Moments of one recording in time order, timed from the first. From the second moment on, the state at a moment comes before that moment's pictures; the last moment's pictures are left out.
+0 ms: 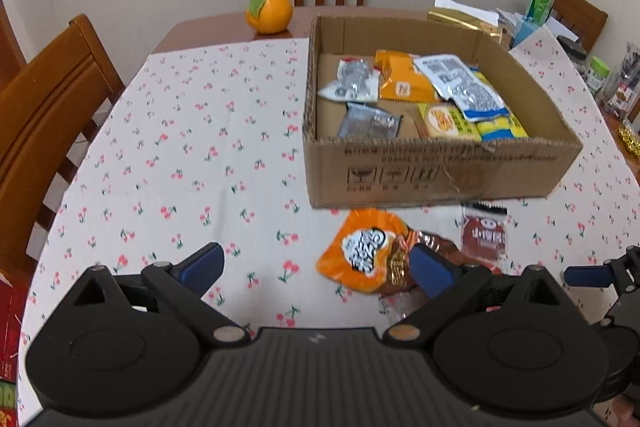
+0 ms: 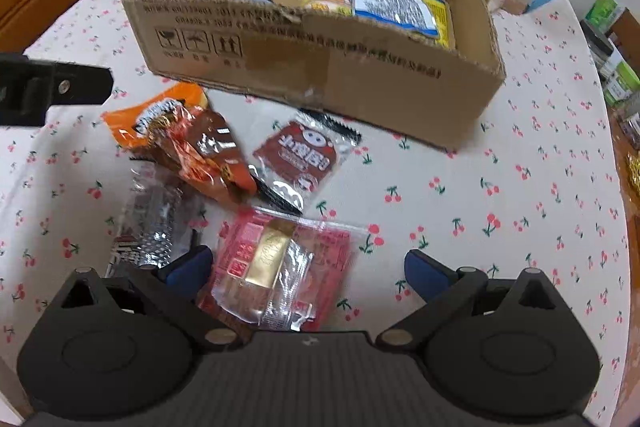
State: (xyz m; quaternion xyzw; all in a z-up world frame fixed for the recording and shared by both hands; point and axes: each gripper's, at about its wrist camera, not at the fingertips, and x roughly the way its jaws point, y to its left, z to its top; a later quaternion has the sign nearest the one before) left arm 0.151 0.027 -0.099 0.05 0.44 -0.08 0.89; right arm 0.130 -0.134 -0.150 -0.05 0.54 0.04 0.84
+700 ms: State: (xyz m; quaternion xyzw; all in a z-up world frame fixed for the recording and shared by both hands) left arm 0.125 -0.035 -0.136 0.11 0.47 -0.11 0.87; right arm 0.111 -0.172 -0.140 -0.06 0.53 0.04 0.85
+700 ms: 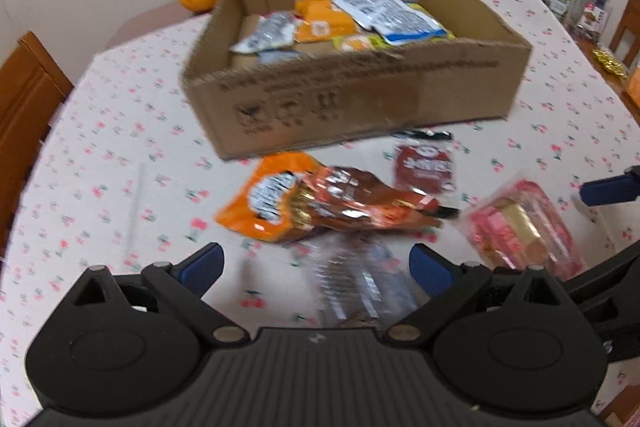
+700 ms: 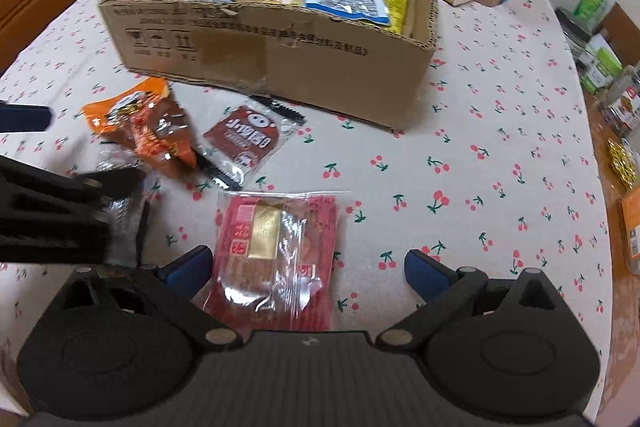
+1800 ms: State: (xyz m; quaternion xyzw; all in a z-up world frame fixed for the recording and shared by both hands) left arm 0.121 -0.017 -0.149 0.11 0.50 -0.18 0.84; right arm 0.107 -0.182 -0.153 -0.08 0.51 0.12 0.85
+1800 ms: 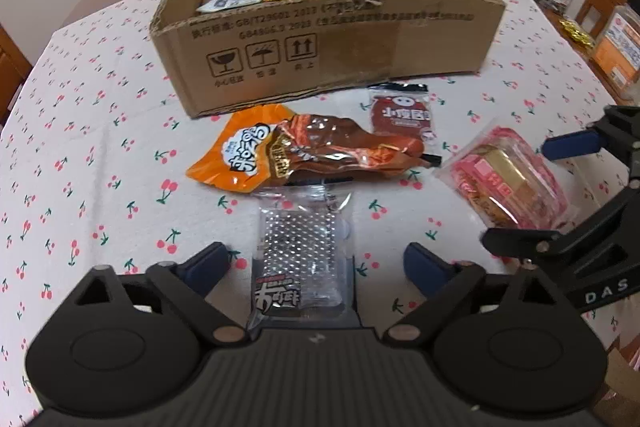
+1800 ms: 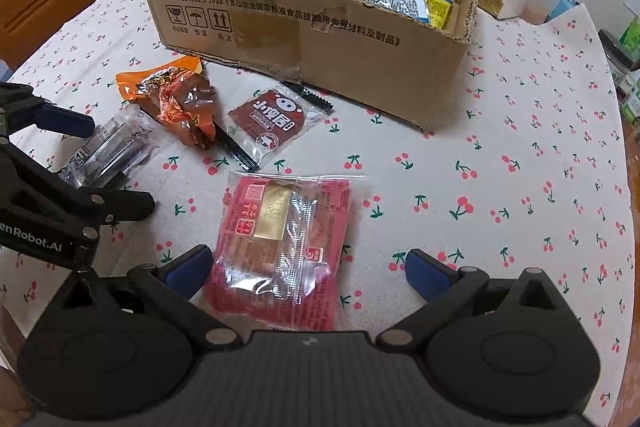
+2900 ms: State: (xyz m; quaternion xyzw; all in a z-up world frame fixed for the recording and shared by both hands) left arm 0.105 -0.004 -0.116 0.12 0.50 -0.22 0.83; right arm 0.112 -0.165 -0.136 -0.08 0.52 0.10 0.84
